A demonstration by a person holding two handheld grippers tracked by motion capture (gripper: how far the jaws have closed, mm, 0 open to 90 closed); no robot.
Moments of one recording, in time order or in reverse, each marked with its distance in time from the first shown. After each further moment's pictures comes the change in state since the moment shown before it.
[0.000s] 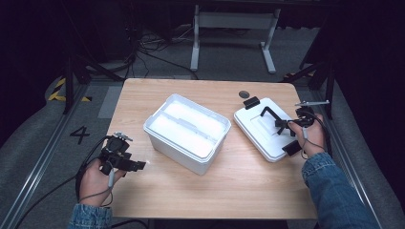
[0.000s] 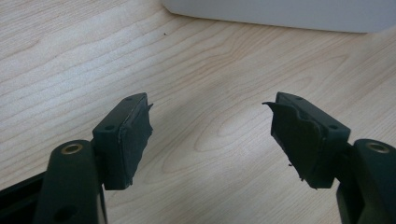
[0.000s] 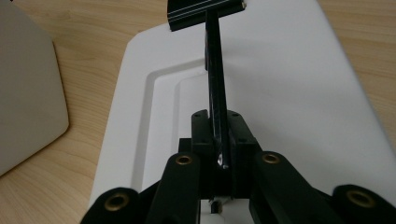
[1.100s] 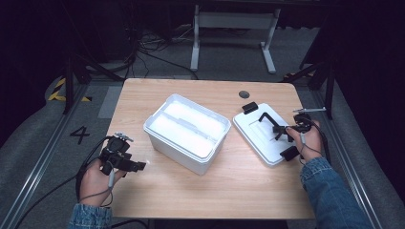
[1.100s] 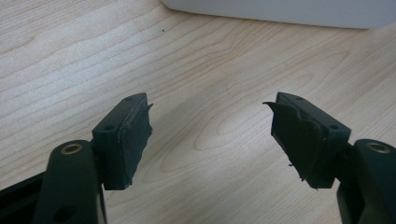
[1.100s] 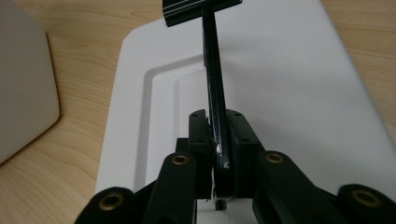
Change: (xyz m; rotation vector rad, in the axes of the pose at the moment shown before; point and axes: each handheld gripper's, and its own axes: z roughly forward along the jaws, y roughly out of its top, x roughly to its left) left arm 0.000 0.000 0.003 0.013 -0.009 0.002; right arm -0.011 -0.021 0.016 0.007 0.031 0.053
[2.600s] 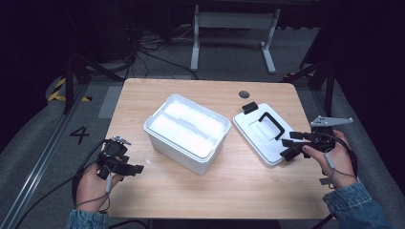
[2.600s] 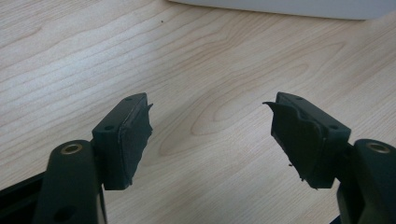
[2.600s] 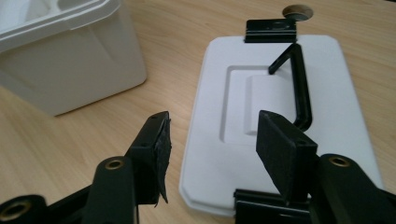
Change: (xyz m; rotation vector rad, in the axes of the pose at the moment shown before) left arm -0.007 -0.010 -0.008 -0.010 0.024 0.008; right arm 0.071 -0.024 -0.096 -0.057 0.018 -0.276
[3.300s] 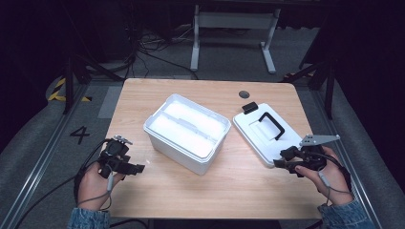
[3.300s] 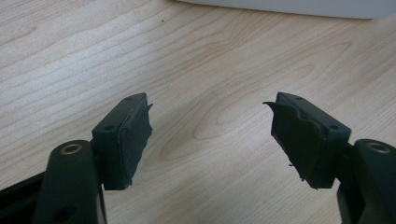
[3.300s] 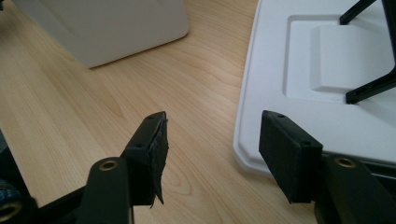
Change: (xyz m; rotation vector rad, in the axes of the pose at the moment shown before) left arm 0.003 0.002 0.006 0.010 -0.004 -0.003; right arm 0.033 -0.035 0.012 0.084 0.088 -0.035
